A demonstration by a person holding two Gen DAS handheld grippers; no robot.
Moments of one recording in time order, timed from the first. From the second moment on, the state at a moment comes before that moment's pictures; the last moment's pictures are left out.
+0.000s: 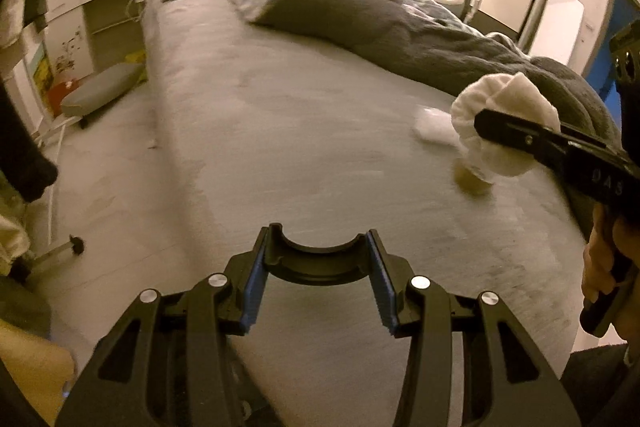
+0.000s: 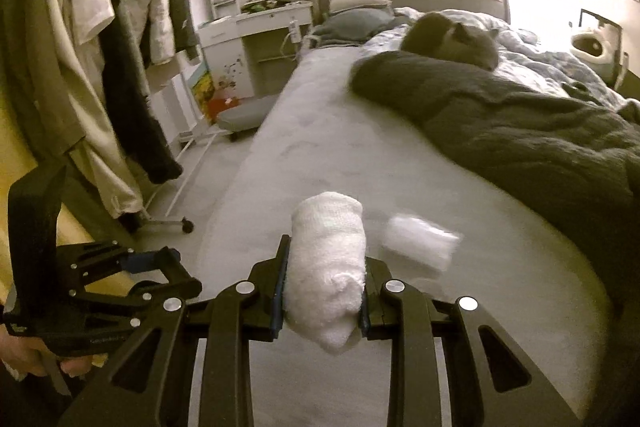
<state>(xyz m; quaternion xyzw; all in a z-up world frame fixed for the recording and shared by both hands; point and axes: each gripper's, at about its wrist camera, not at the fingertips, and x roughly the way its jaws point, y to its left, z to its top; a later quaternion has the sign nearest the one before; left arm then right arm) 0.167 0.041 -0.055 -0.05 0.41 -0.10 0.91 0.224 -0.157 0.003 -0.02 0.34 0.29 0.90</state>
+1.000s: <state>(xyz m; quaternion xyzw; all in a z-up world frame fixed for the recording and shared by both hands) 0.124 0.209 -0.130 -0.11 0.56 0.01 0.82 0.197 0.032 -0.029 -0.04 0.42 0.43 0.80</state>
